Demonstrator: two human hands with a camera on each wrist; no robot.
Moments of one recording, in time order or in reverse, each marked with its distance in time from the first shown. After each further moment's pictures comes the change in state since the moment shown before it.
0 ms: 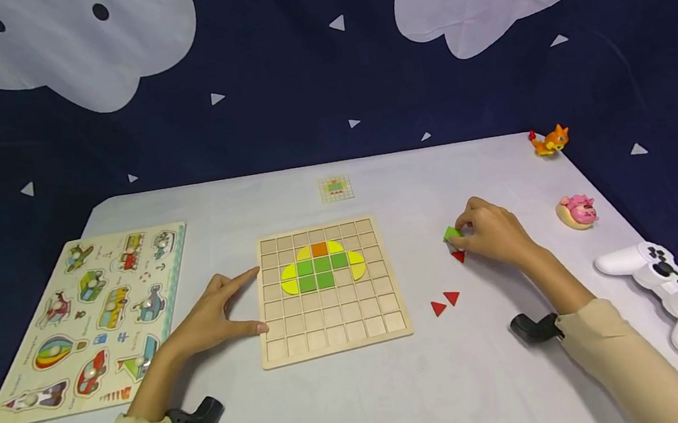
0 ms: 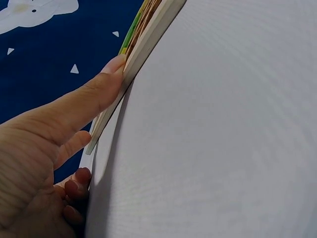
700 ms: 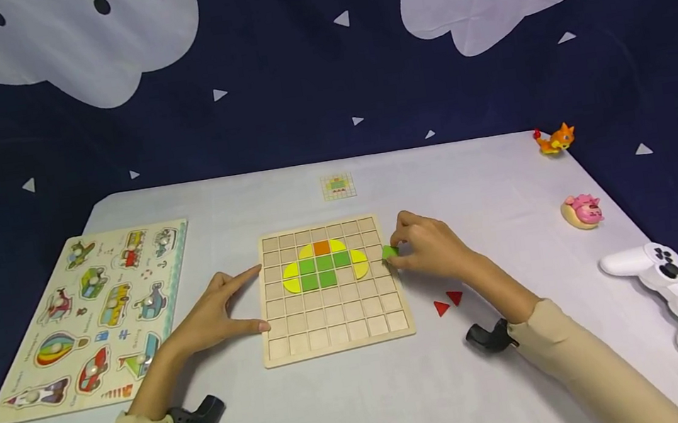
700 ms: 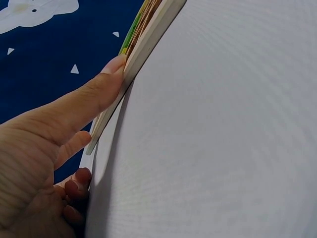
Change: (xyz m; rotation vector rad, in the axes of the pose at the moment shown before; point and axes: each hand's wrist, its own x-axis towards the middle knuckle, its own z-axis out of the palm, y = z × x) left_hand 0.000 0.000 -0.001 -0.007 -0.009 -0.007; right_hand 0.025 -0.092 0.028 0.053 -0.065 -0.232
